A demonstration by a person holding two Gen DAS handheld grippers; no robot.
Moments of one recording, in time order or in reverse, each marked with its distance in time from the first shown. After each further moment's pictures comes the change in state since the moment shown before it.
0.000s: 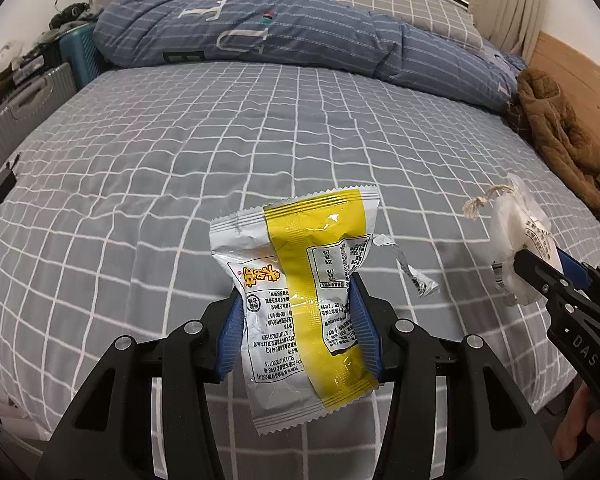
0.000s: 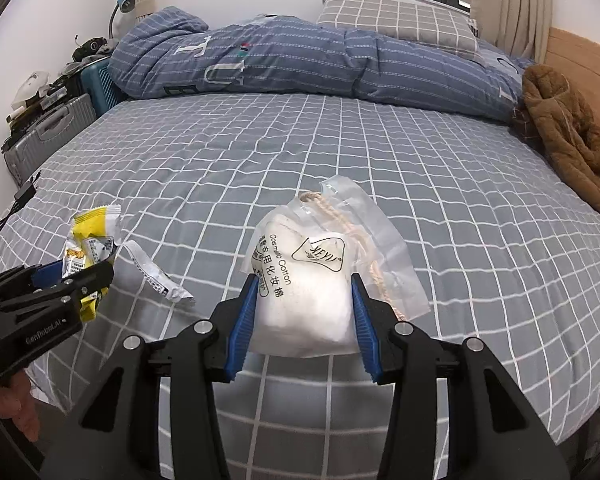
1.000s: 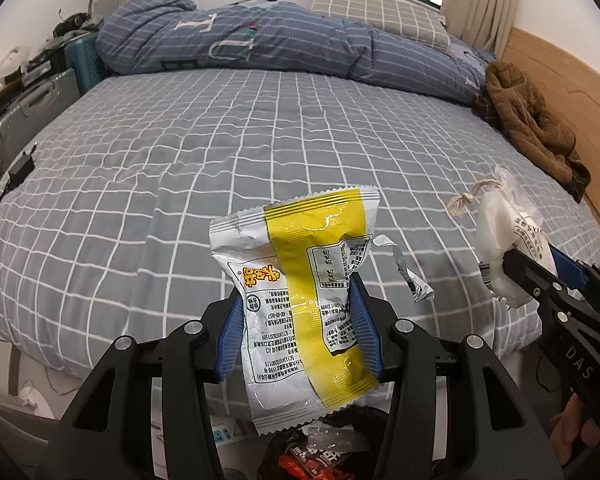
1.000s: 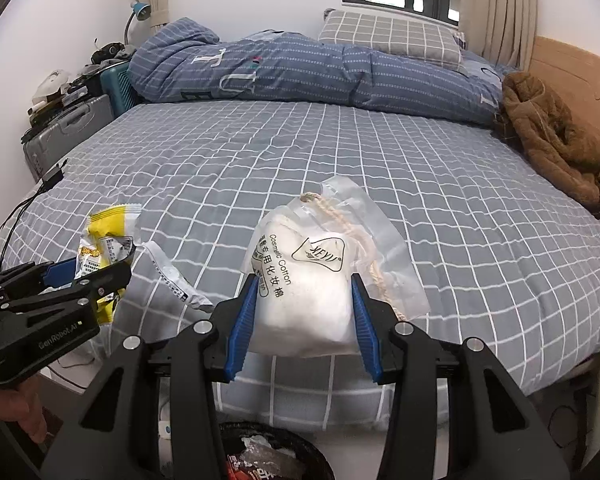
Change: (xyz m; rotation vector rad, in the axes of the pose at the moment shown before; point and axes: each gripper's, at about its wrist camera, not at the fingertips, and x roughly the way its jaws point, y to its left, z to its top) left arm -0.085 -0.019 -0.073 0.034 -0.028 -0.039; right arm -0.099 0.016 -0.067 -0.008 -0.043 -0.010
